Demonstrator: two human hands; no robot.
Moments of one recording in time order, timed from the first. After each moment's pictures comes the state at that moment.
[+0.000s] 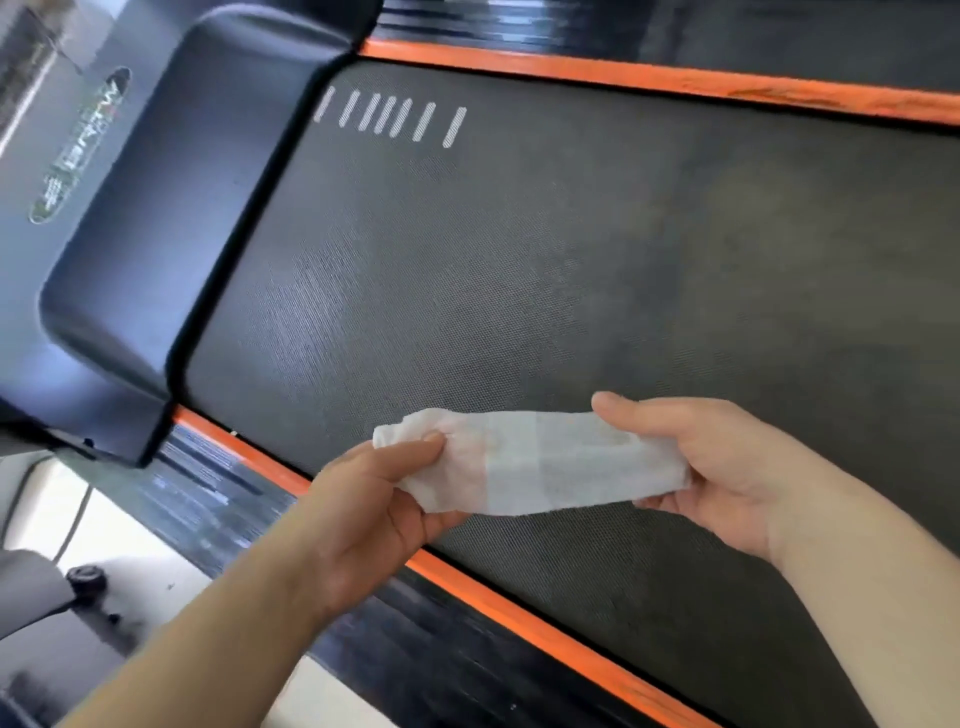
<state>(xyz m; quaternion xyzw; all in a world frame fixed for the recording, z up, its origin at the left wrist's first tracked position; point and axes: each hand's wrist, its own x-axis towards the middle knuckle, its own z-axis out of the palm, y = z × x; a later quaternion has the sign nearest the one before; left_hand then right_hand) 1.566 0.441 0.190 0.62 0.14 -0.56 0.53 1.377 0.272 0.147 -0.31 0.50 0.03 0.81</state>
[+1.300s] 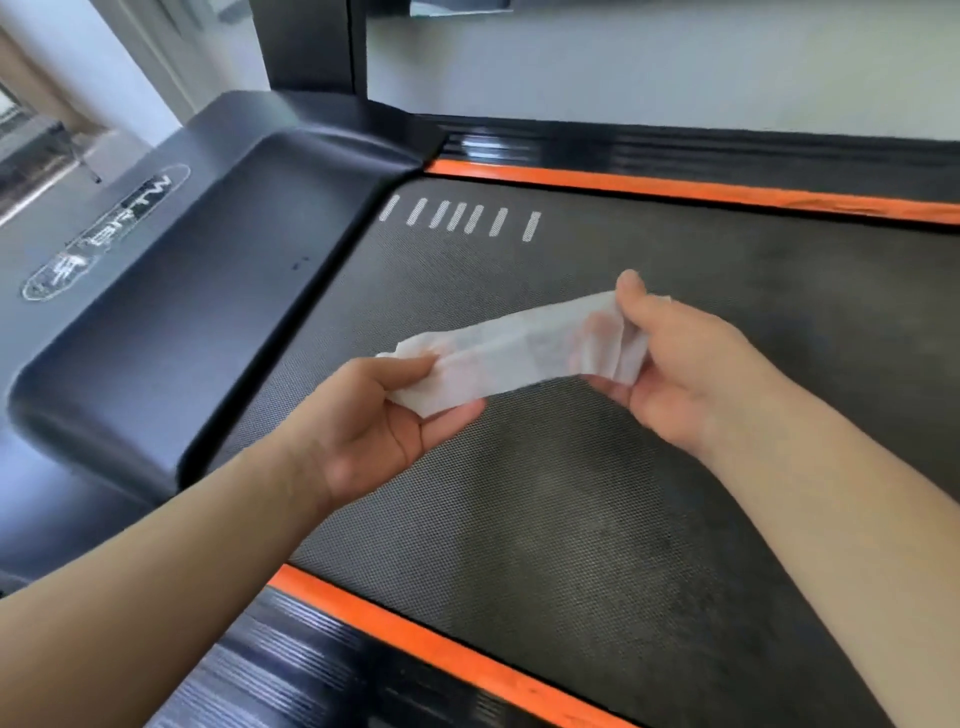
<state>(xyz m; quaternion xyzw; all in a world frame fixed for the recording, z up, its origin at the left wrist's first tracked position) 1.777 0.427 0.141 0.52 -0.03 -0.62 0.58 1.581 0.295 0.143 -0.26 0.49 -0.32 0.77</state>
